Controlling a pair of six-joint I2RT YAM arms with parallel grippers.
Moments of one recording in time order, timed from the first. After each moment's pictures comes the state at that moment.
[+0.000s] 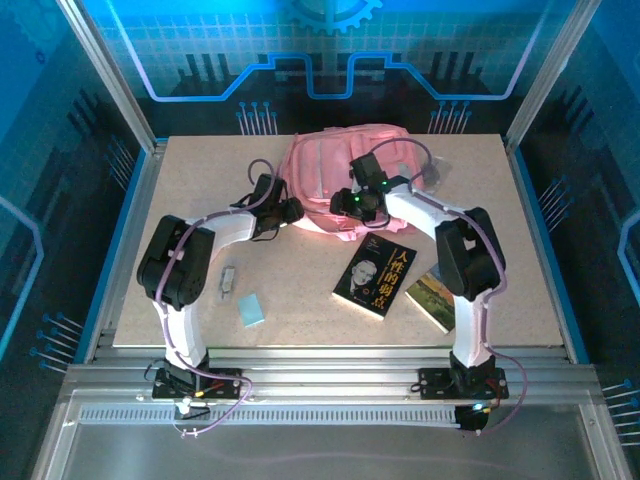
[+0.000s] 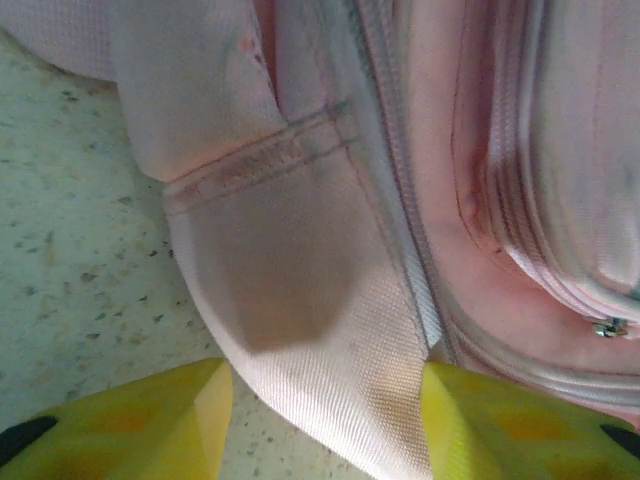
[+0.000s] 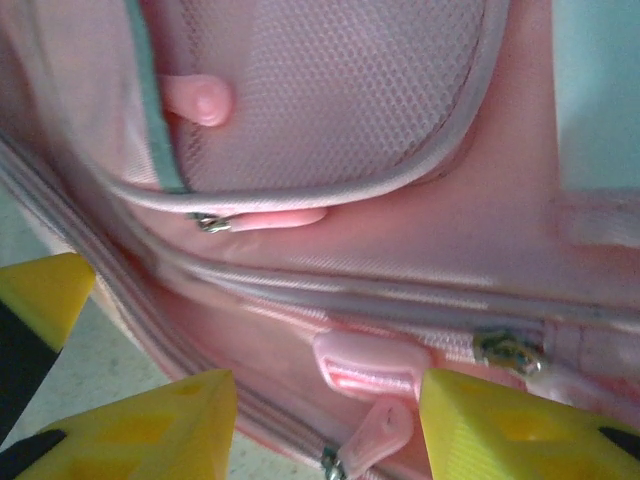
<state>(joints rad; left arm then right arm) -0.32 1.93 1.16 -0.07 0.04 -0.71 0.46 2.05 1.54 -0.49 -0.18 0.59</state>
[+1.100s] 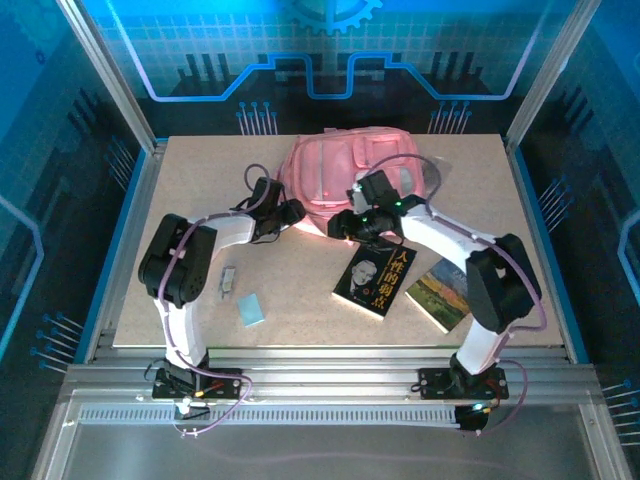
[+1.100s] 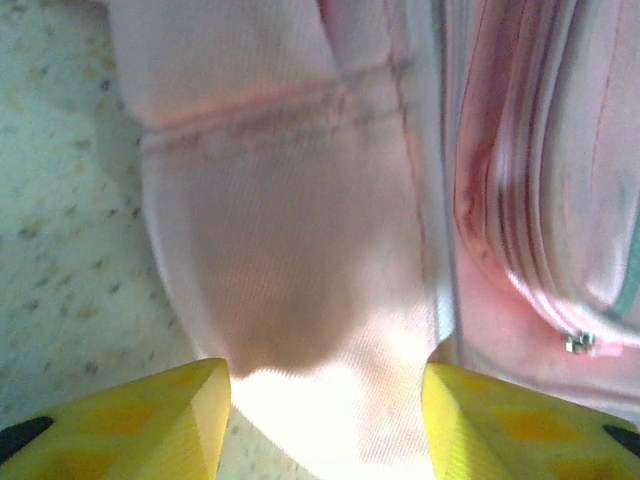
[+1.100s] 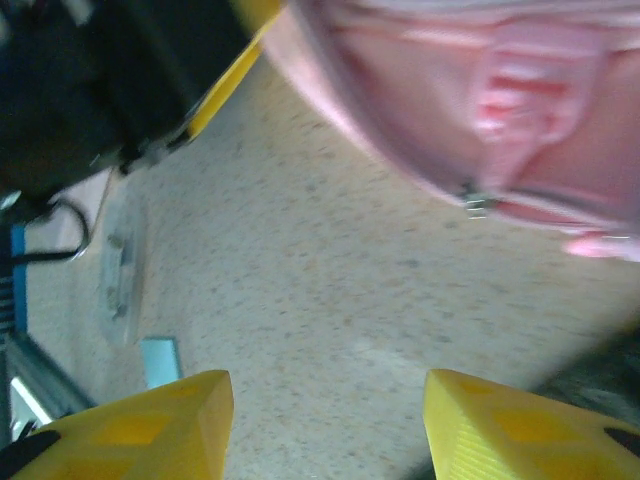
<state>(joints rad) -0.31 1.92 1.10 0.01 0.13 -0.82 0.49 1.72 1.23 -0.50 -0.38 0.59</state>
